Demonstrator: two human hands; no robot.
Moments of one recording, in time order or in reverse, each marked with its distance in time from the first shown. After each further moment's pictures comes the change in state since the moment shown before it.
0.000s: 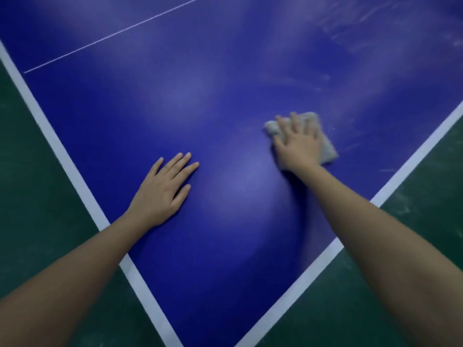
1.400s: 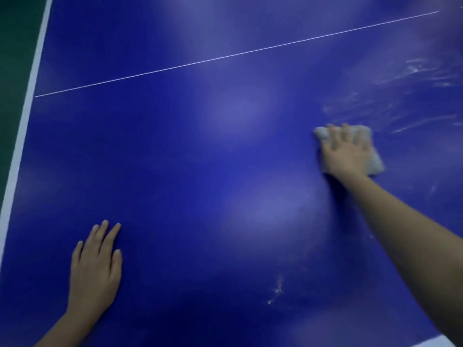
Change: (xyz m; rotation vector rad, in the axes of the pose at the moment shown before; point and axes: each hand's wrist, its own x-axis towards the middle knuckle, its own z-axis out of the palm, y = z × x) left_hand 0.078 0.107 0.030 0.040 0.193 -0.991; right_hand 0.347 0.143 -0.059 -0.076 -0.036 -0.192
